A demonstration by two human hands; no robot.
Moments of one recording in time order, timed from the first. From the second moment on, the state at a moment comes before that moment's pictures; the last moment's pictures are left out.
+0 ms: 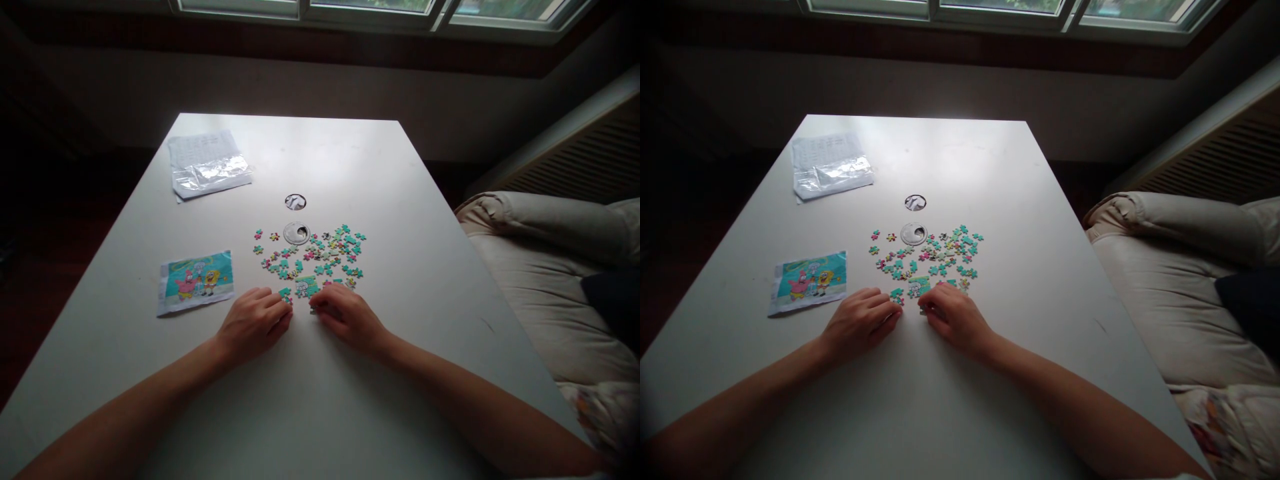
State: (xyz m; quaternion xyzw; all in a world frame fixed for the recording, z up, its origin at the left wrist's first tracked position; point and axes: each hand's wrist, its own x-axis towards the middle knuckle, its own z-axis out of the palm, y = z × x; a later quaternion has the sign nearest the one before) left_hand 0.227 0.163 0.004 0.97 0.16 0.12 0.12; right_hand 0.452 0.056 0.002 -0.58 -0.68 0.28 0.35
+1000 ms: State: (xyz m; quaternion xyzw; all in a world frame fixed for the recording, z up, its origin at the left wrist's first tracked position) left_hand 0.228 0.162 0.005 0.97 0.16 0.12 0.13; right_hand 0.457 0.052 0.004 -0.54 -0.74 0.22 0.35
